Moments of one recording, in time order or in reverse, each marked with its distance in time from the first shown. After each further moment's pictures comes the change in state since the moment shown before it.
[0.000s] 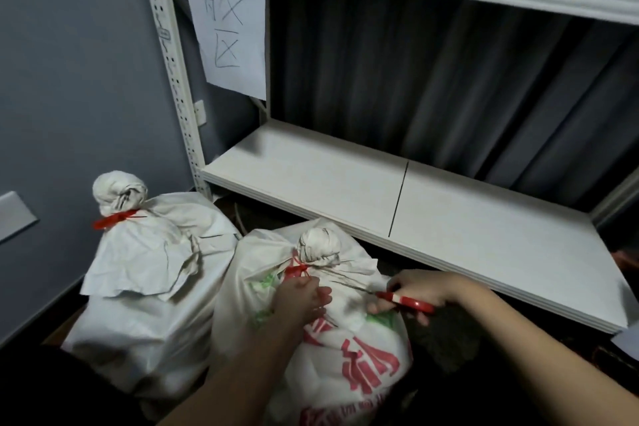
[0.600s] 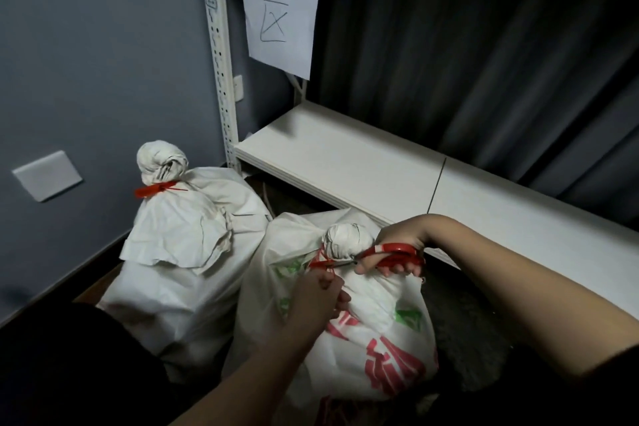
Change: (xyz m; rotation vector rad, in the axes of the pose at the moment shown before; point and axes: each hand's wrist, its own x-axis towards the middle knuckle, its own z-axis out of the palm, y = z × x) left_hand -0.013 0.001 -0.028 0.253 -0.024 0.197; right_hand 0.064 -0.095 -0.035 -0.240 -0.269 0.133
